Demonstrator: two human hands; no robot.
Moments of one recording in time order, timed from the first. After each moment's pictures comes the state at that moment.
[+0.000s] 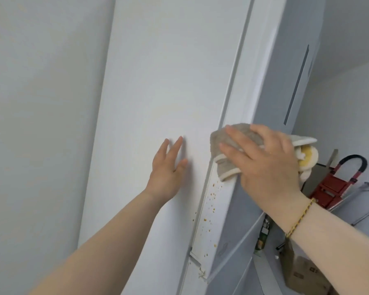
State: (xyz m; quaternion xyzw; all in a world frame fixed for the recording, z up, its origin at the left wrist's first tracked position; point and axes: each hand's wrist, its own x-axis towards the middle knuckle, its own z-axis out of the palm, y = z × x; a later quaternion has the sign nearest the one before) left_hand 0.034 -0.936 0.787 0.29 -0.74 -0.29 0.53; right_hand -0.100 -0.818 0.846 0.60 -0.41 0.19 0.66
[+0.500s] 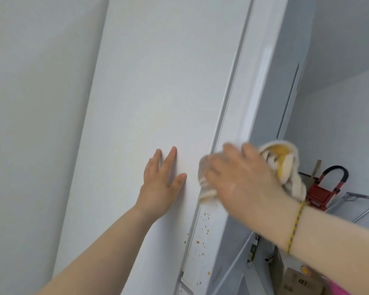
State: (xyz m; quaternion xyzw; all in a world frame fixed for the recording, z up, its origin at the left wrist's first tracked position) left_hand 0.026 -0.948 0.790 0.30 -0.75 -0.27 0.52; right_hand -0.073 -0.824 0.865 0.62 -0.47 0.01 0.63
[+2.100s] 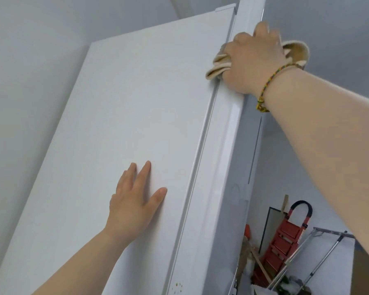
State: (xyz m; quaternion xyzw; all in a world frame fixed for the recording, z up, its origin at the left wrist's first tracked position) left_hand 0.023 -0.963 0.852 0.30 -0.72 -0.24 0.57; right_hand -0.060 -0.841 1.106 0.40 -0.61 0.03 0.68
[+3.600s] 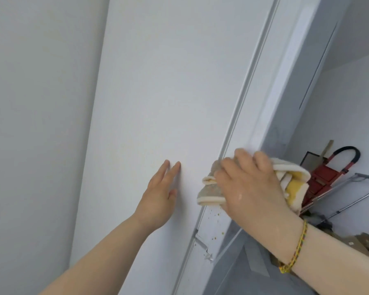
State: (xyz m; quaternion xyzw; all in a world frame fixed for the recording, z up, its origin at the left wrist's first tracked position) left_hand 0.052 -0.942 0.703 0.31 -0.79 -0.30 0.44; right_hand -0.070 -0.824 0.790 0.65 -0.52 0.05 0.55
